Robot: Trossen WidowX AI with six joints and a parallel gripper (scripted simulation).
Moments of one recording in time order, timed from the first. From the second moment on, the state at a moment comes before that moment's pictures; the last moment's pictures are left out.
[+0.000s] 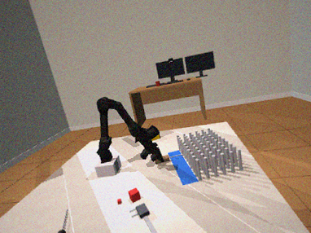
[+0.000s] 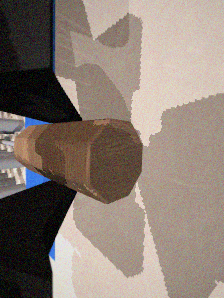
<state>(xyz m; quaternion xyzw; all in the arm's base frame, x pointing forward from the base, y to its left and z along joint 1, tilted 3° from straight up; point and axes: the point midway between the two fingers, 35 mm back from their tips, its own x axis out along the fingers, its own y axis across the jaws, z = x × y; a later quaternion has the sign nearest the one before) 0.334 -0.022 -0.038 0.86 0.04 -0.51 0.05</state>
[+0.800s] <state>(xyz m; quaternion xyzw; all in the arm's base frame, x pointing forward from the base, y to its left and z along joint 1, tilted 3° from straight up) 0.320 -0.023 -0.038 0.86 0.04 -0.51 0.05</state>
